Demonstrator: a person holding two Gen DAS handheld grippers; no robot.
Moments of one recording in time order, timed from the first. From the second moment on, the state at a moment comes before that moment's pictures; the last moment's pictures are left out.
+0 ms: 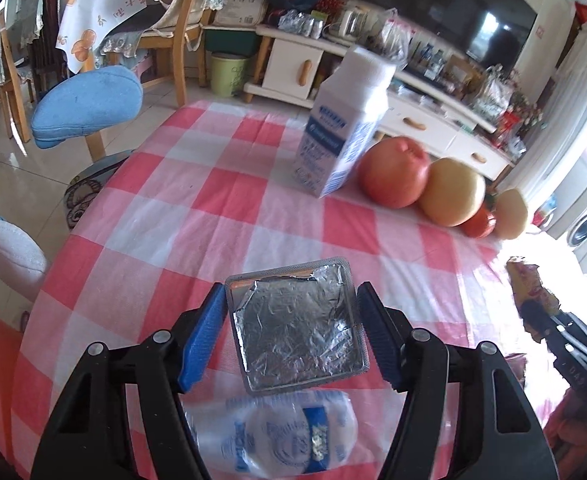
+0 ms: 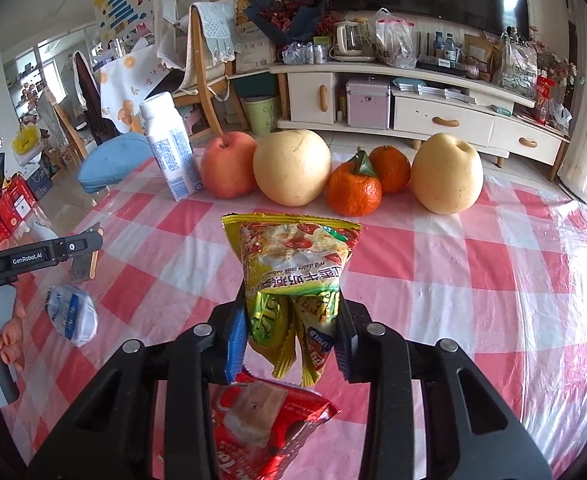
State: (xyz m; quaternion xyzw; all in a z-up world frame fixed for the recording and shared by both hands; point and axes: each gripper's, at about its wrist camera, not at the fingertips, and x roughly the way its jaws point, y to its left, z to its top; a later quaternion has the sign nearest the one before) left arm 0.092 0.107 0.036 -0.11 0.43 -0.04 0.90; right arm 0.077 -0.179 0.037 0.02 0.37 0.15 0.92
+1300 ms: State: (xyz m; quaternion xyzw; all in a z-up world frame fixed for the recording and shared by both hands) left arm 0.015 0.178 0.103 -0.07 0.34 0.02 0.94; right arm -0.018 -0.053 0.057 -0.05 0.36 0.22 0.91
